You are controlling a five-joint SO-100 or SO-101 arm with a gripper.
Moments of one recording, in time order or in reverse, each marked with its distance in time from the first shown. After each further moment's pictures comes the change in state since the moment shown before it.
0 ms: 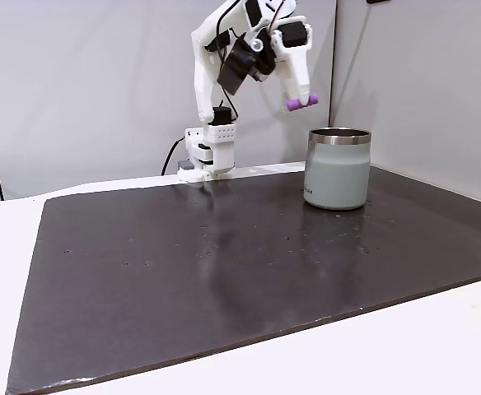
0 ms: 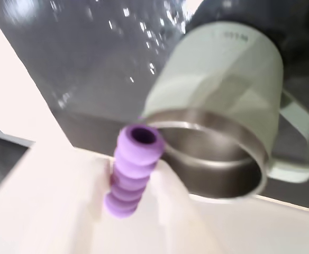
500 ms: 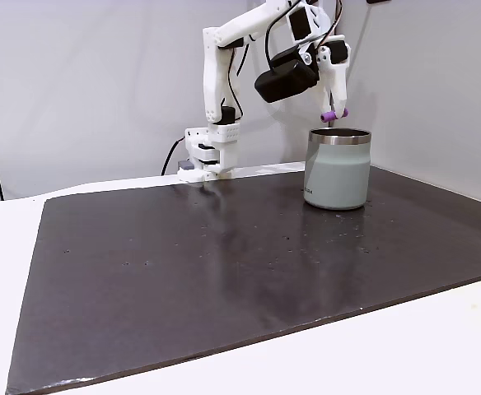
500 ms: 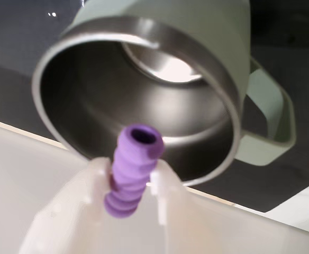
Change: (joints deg) arm -13.6 -9.1 -3.5 0.8 -3.7
